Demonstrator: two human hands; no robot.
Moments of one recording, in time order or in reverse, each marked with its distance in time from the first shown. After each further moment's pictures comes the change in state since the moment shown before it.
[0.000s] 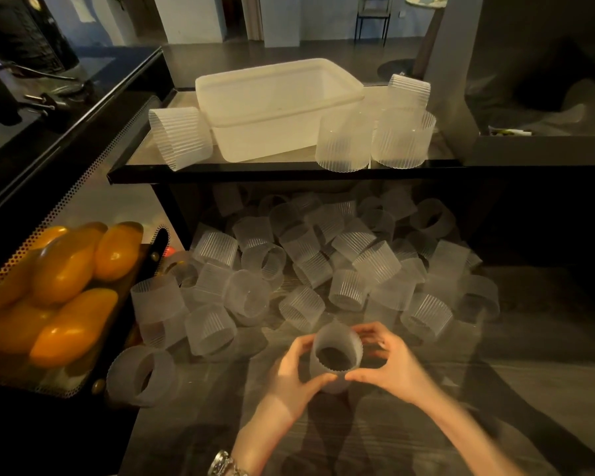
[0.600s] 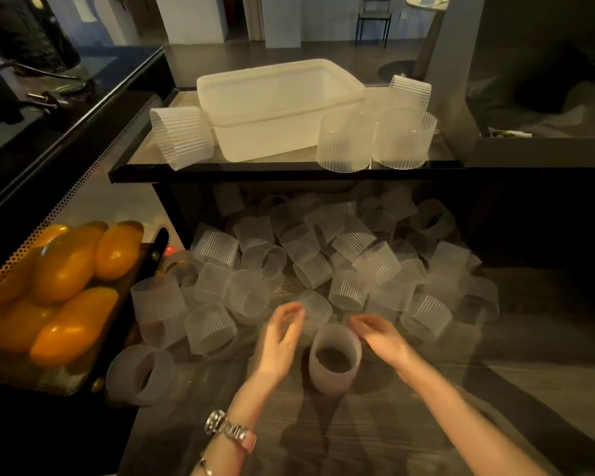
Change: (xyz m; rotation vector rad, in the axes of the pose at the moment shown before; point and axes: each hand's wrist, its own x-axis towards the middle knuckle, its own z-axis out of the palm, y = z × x) left_hand 0.037 0.017 -0.017 -0.200 0.197 -0.023; right_hand 0.040 -0.011 0.007 0.103 0.044 0.329
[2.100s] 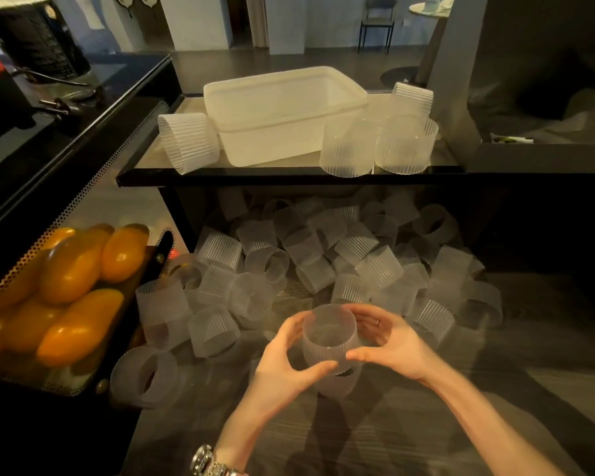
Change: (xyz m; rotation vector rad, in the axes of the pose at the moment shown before) left_hand -0.033 0.013 -0.013 0.021 -0.205 0.102; right_hand -0.030 -0.022 -0.021 0.123 -0.253 -0.362
